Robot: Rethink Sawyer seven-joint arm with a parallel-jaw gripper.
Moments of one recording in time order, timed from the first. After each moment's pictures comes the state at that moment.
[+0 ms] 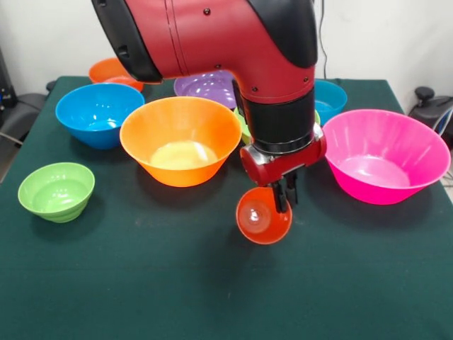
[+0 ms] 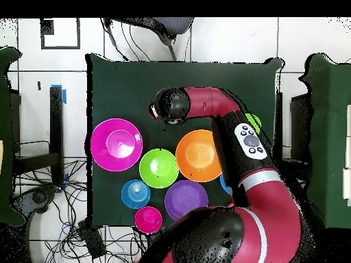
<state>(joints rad) -0.50 -0.41 0.53 1.35 -0.43 0.72 1.36</state>
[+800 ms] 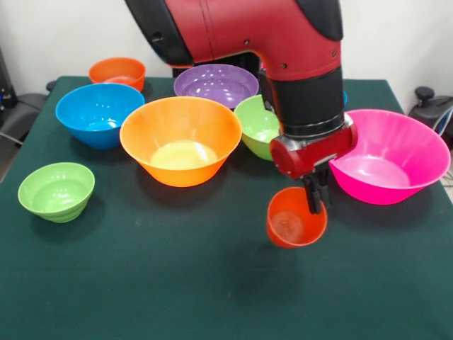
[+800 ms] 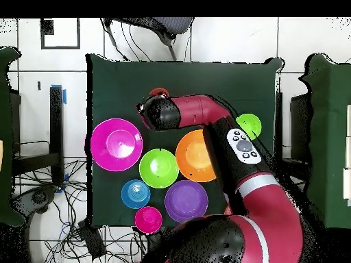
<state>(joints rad) -0.50 -0.47 0.56 1.48 -0.43 0.47 1.36</state>
